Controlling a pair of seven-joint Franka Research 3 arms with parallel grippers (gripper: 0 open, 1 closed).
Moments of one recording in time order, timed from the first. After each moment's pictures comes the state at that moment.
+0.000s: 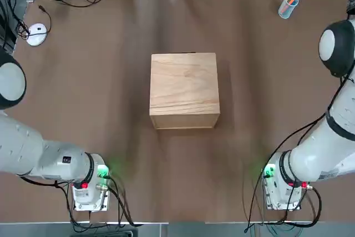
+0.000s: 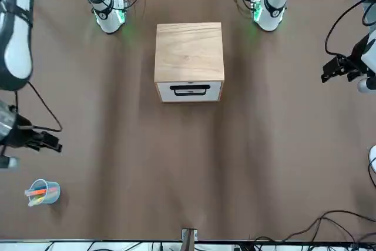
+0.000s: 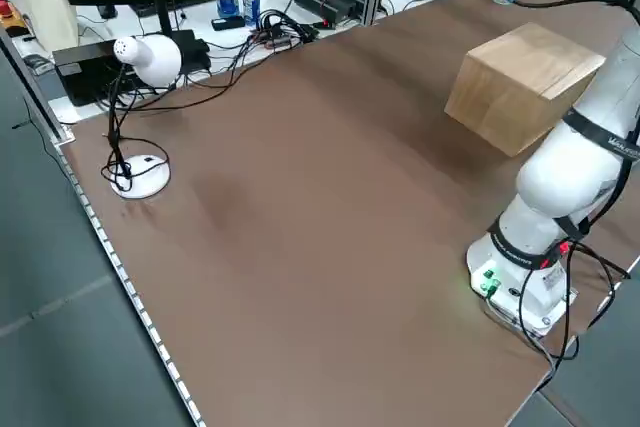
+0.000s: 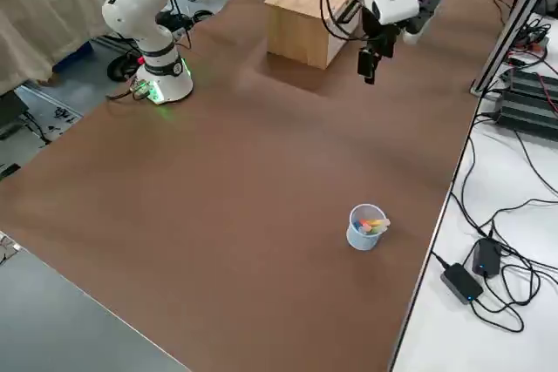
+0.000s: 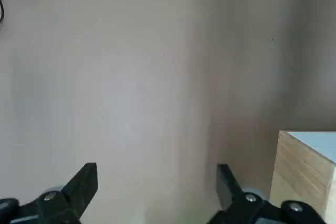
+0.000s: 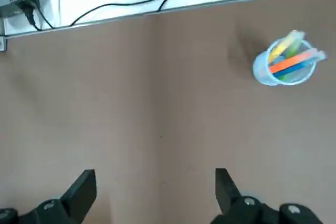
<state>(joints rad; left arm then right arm) -0.09 0.04 0.07 -1.55 -0.02 1.55 -0.04 0.16 0.43 -0.28 -1.27 0.26 1.81 -0.03</state>
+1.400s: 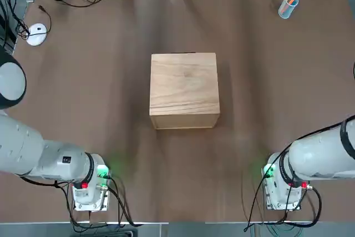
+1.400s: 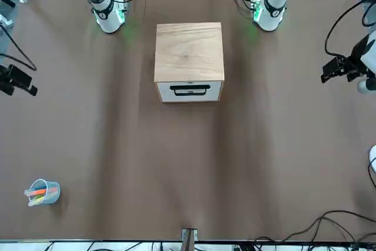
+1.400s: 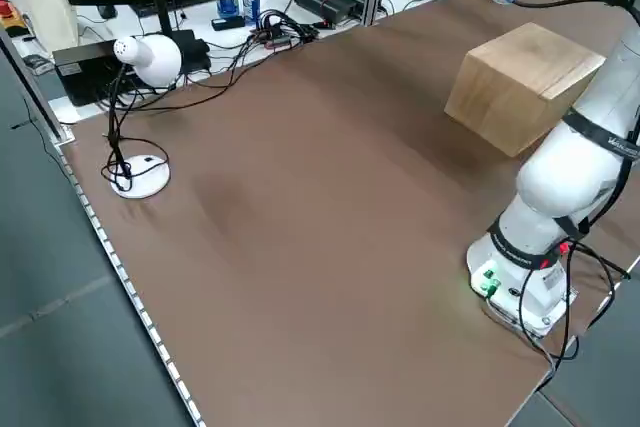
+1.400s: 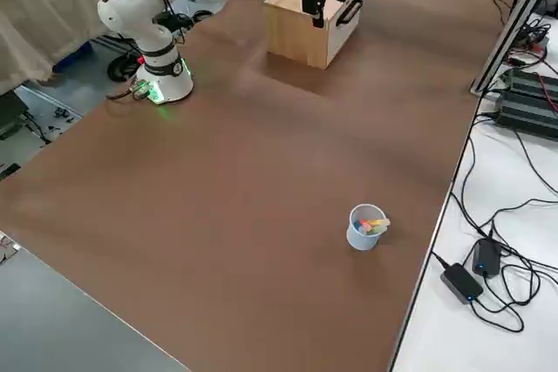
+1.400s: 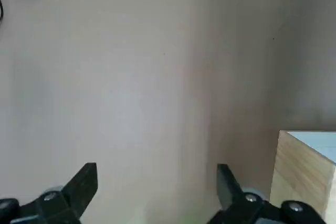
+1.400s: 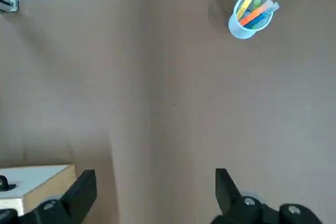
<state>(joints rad) -0.09 0.04 0.07 -1.55 -0.02 1.55 -0.04 -0.04 0.09 -0.05 -1.45 0.11 1.59 -0.01</state>
